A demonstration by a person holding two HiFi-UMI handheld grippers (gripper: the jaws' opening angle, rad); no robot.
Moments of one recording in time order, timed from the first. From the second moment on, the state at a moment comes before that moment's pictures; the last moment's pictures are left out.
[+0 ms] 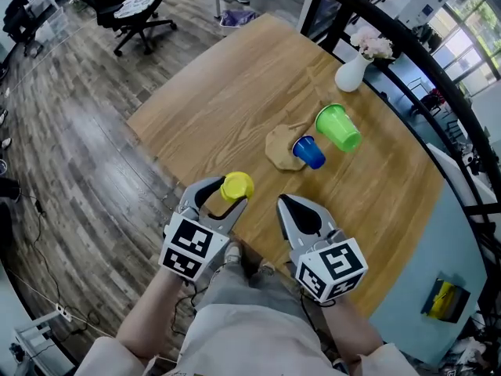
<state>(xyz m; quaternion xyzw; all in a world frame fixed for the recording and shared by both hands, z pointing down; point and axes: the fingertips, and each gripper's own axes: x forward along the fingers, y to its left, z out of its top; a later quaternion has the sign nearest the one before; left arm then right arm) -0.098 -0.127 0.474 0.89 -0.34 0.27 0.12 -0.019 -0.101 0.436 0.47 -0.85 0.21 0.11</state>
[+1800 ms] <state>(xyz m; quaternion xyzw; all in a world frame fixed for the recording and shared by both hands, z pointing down) -0.029 -0.106 0.357 0.92 -0.34 0.21 0.04 0.061 -0.057 0.350 0.53 -0.83 0.15 0.08</state>
